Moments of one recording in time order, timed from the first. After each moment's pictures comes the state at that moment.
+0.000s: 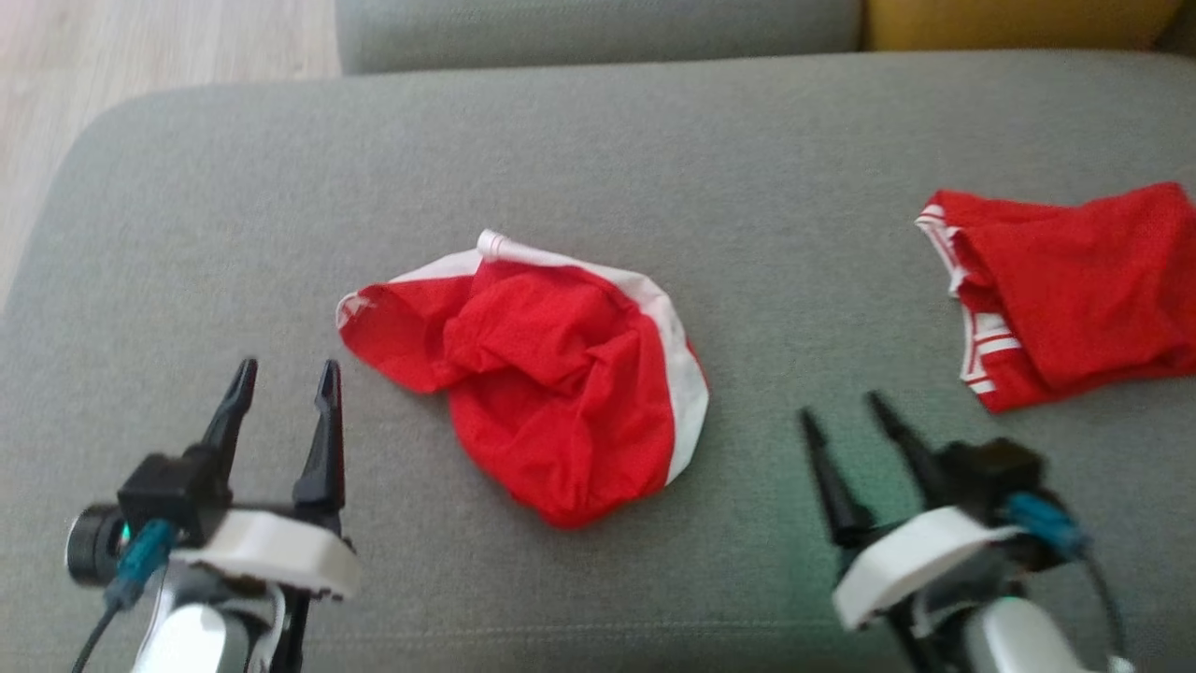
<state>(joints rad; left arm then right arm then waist) 0.01 0.28 -0.25 -0.03 -0.30 0.17 -0.15 0.03 -0.05 0.16 0.05 0.17 0.13 0.09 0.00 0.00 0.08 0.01</state>
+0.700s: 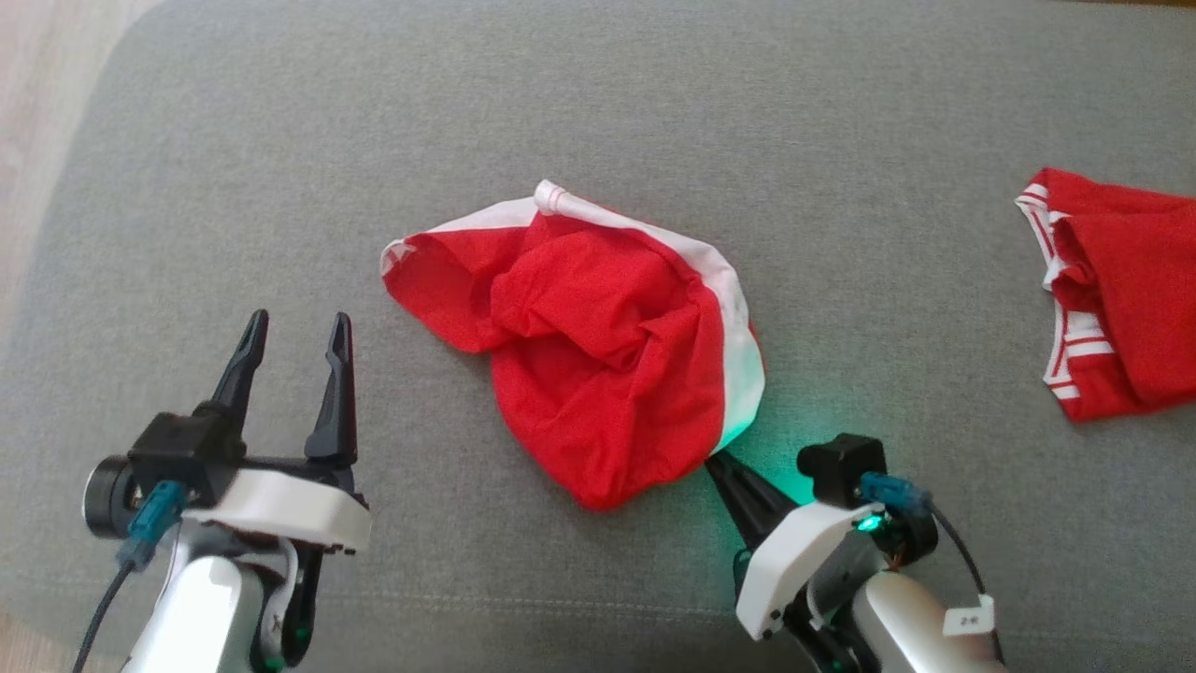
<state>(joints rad) -0.11 0.25 -0.28 0.07 -0.30 0.13 -0.22 -0.19 -0.05 0.48 0.47 0.37 0.13 0.04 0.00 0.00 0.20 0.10</state>
